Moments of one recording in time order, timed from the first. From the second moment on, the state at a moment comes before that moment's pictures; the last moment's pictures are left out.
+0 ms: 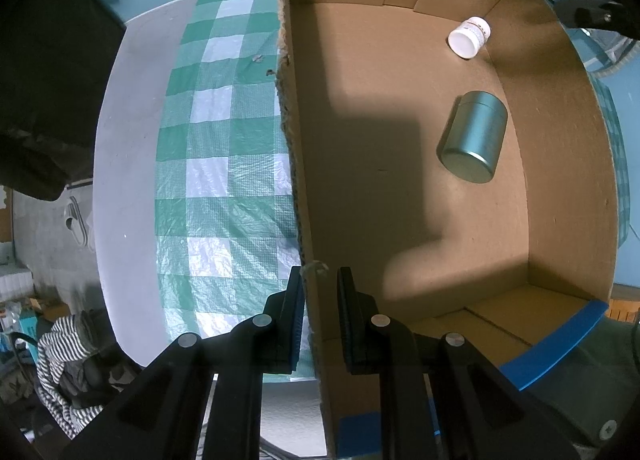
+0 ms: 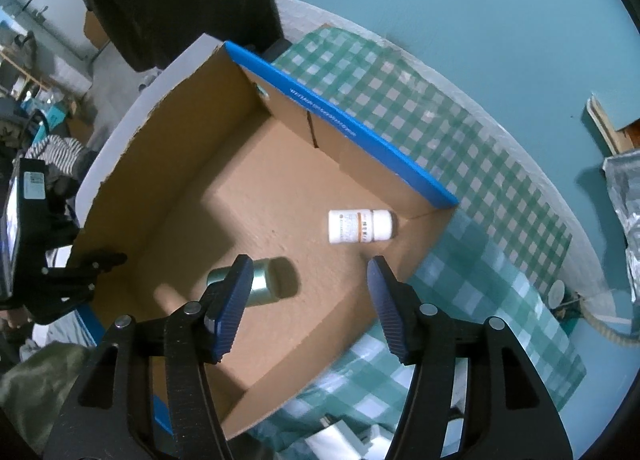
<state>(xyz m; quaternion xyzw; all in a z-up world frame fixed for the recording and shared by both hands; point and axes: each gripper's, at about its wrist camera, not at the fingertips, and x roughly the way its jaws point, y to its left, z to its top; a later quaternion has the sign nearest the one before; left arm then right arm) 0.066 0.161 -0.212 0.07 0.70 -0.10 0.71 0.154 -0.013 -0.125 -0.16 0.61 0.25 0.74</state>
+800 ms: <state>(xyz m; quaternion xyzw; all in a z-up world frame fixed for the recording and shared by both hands) 0.068 0.158 -0.210 0.07 0.70 -0.10 0.71 0.129 -0.095 -0.094 -0.10 0.61 0.18 0.77</state>
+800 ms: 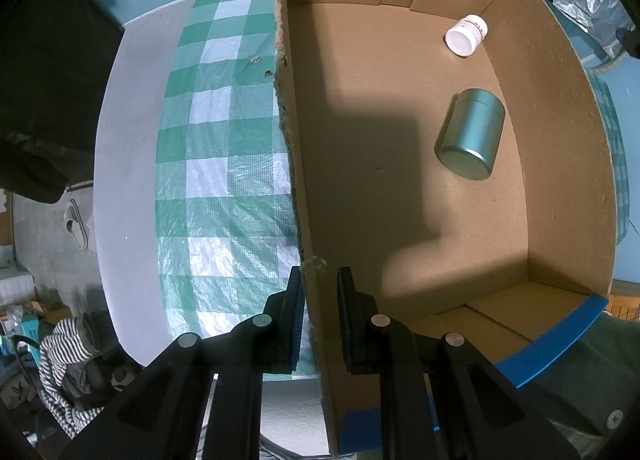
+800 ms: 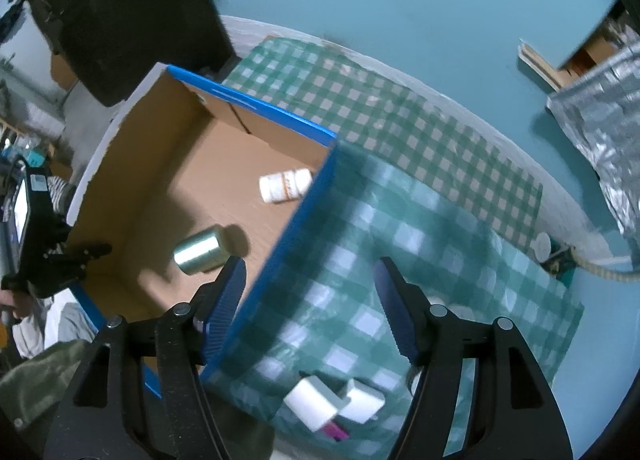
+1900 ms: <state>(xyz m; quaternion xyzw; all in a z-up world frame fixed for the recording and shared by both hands) 0.064 0.163 -0.215 0.06 0.70 -0.09 0.70 0.077 -0.286 -0.218 0.08 0.69 0.00 0.72</state>
